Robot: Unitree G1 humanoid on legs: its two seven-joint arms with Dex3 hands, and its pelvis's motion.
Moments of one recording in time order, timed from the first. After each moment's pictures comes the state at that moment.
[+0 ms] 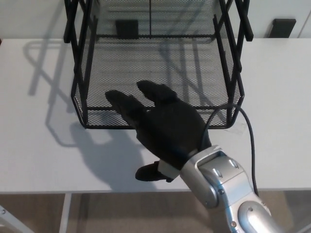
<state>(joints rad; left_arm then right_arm) 0.03 0.56 -0.11 1.14 0.08 -0.19 -0.38 -0.27 -0.05 0.61 -0.16 -1.24 0.22 0.28</state>
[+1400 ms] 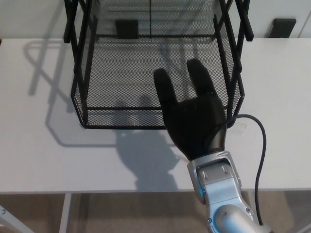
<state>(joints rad) 0.03 0.63 -0.22 1.09 0.19 -0.23 -0.34 -0.32 -0.05 0.65 0.14 -1.60 0.54 -0.04</state>
